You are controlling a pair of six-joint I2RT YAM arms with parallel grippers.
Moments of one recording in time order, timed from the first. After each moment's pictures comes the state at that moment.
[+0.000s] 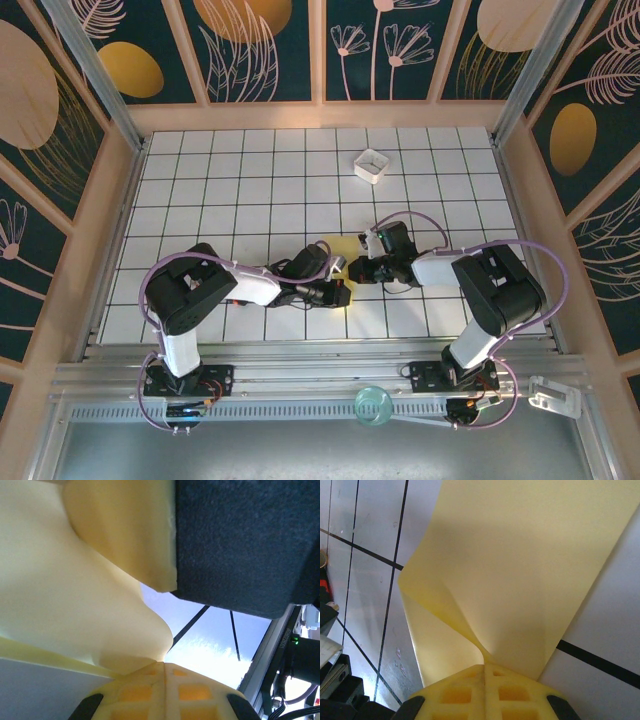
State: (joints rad) left arm -0.92 1.85 0.76 0.30 0.49 -0.85; right arm 0.50 1.64 0.59 0.12 -0.54 0.44
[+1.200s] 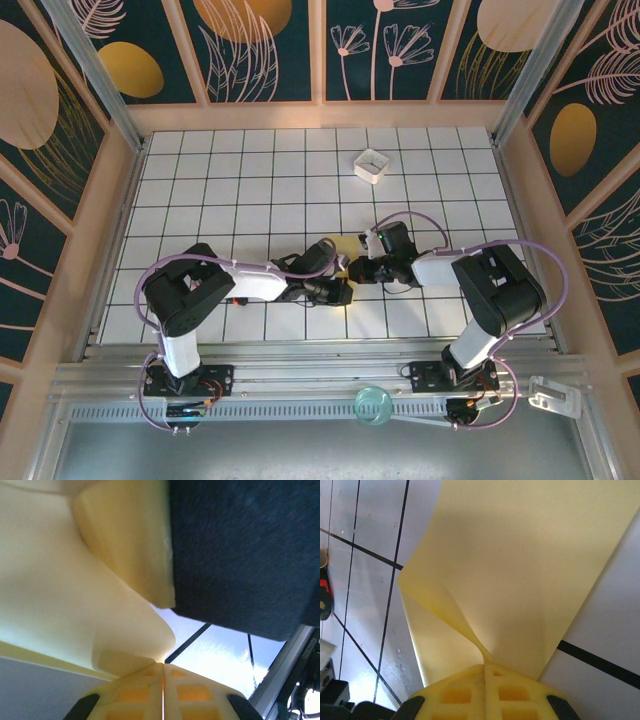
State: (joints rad) left arm -0.93 1.84 0.87 0.09 0.40 -0.83; right arm 0.50 1.64 0.58 0.13 -0.54 0.44
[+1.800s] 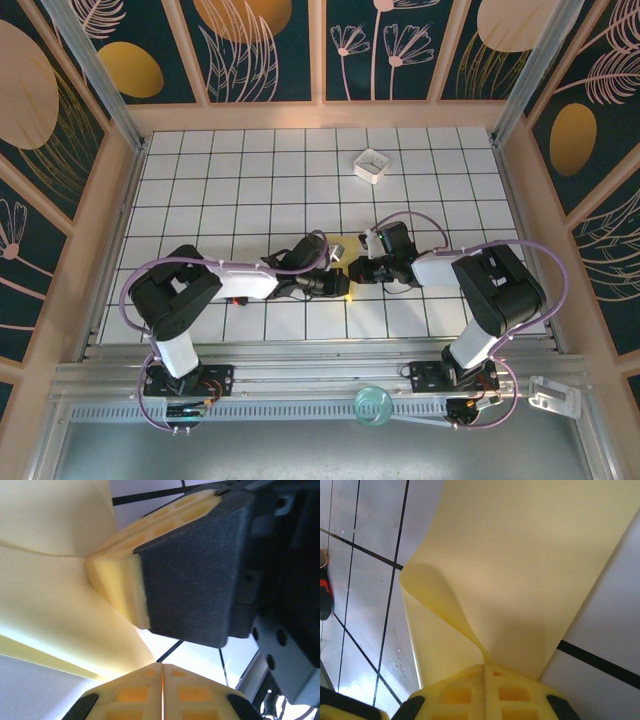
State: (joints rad) left arm -0.89 1.78 0.83 0.15 0.41 -0.85; right arm 0.50 1.64 0.58 0.13 -0.54 0.44
